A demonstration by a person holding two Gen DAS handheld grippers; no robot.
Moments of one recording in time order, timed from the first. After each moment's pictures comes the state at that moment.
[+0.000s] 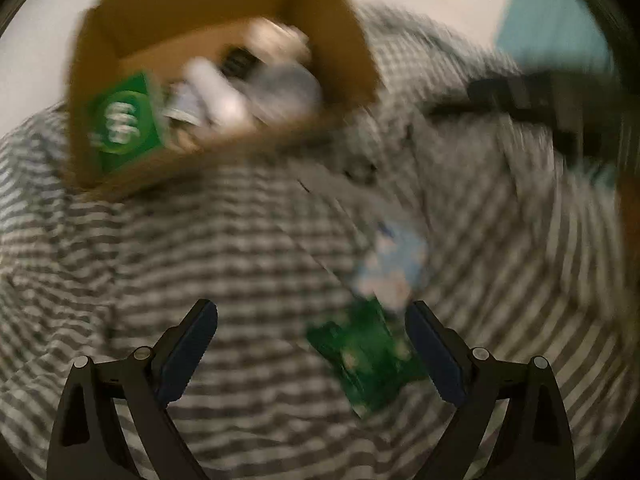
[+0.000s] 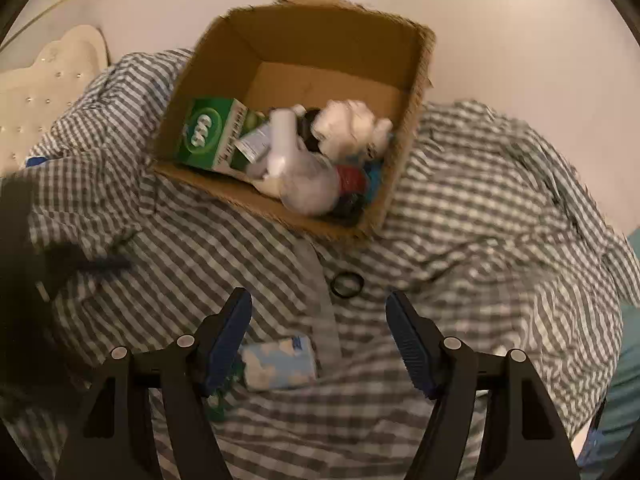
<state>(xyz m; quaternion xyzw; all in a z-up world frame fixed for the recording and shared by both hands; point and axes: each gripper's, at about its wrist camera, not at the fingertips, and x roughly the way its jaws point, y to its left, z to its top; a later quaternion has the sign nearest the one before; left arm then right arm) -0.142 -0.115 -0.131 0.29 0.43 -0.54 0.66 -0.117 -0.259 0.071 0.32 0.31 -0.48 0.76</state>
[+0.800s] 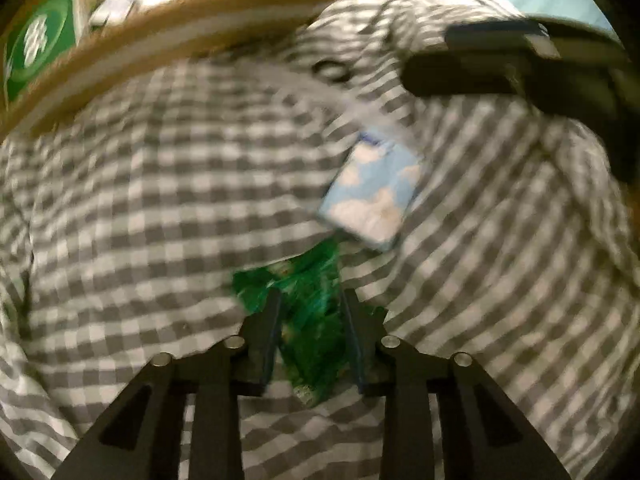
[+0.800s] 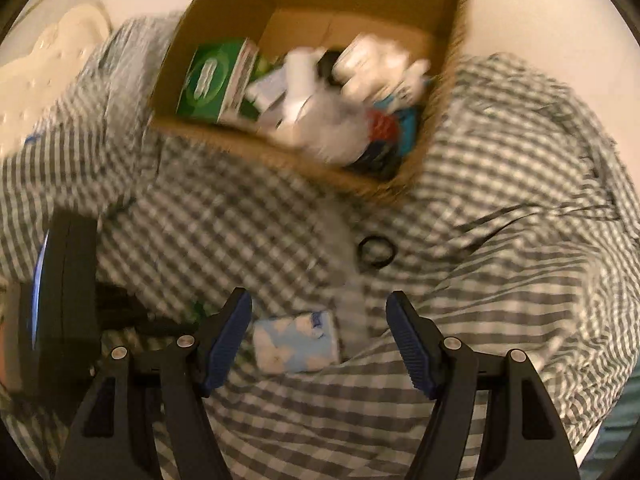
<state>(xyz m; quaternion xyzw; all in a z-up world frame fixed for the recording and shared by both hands) -0.131 -0.120 -0.194 0.29 0.55 -0.53 0.58 -0.094 -0.274 0.027 0.35 0.38 -0.41 0.75</state>
